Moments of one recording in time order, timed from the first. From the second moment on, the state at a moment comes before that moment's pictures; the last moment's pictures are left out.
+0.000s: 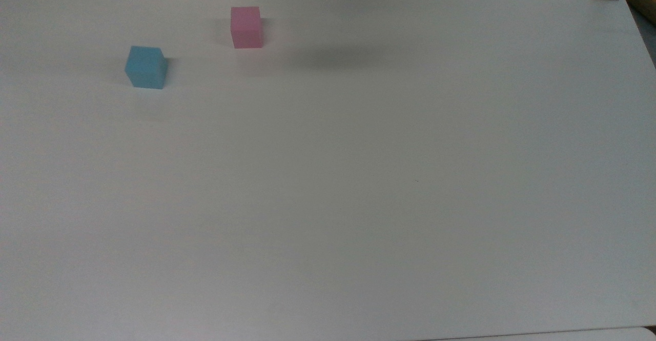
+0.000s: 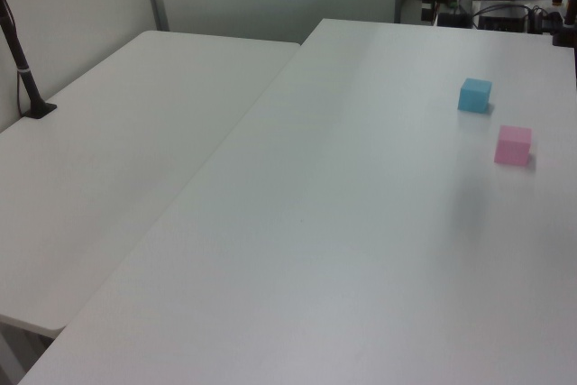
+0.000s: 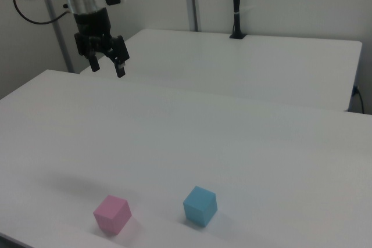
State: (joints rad) arm 0.06 -0.01 -0.03 -1.59 -0.04 1.59 0.09
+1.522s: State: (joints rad) arm -0.42 -0.06 -0.07 -1.75 -0.04 1.69 -0.37
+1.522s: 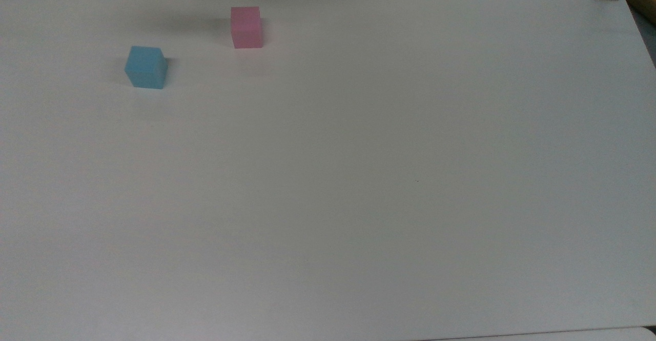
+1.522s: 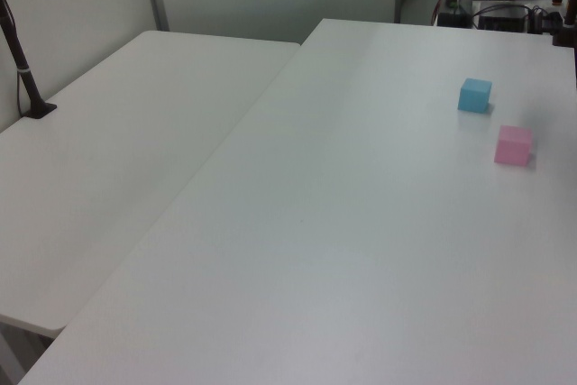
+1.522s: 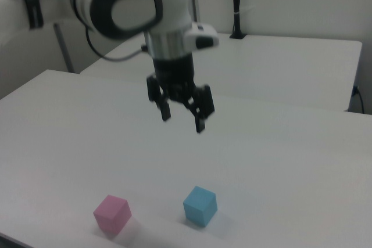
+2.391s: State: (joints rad) arm -0.42 0.04 -0.09 -2.22 -0.11 2.29 -0.37
